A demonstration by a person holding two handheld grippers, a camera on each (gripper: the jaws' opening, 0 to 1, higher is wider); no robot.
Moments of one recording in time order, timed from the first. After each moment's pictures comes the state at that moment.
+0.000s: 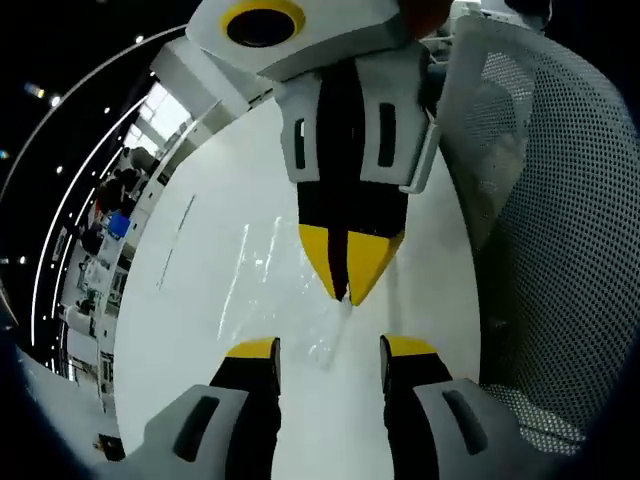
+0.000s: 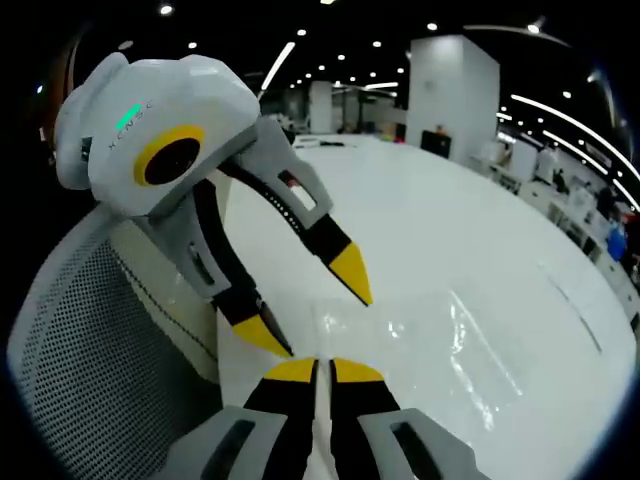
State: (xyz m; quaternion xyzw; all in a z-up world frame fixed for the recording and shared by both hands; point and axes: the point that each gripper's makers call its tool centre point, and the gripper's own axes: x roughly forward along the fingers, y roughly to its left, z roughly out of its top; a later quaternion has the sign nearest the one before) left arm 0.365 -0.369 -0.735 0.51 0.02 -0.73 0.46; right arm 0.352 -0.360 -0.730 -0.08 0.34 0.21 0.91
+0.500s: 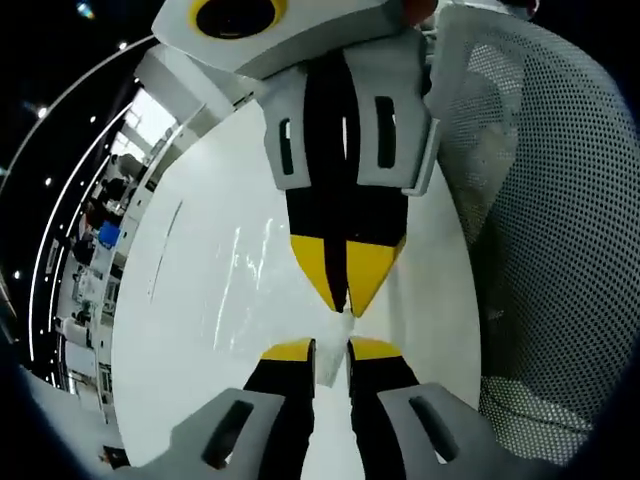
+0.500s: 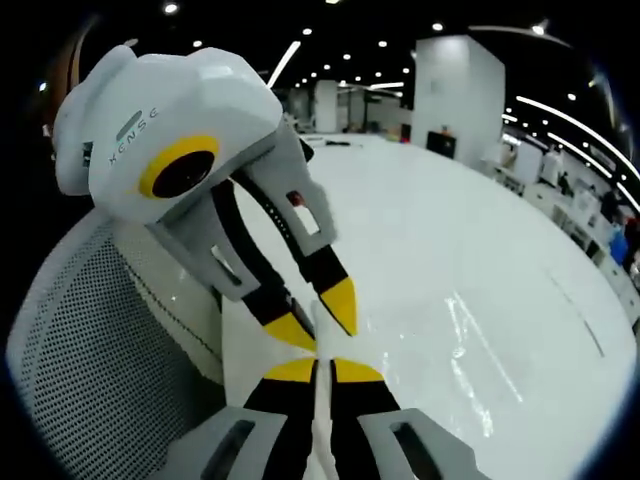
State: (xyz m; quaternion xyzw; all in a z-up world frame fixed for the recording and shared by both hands) left arm 0.365 -0.370 -0.740 0.52 0.02 -0.73 0.44; right arm 0.352 -0.356 -0.731 -0.08 0.34 0.22 0.91
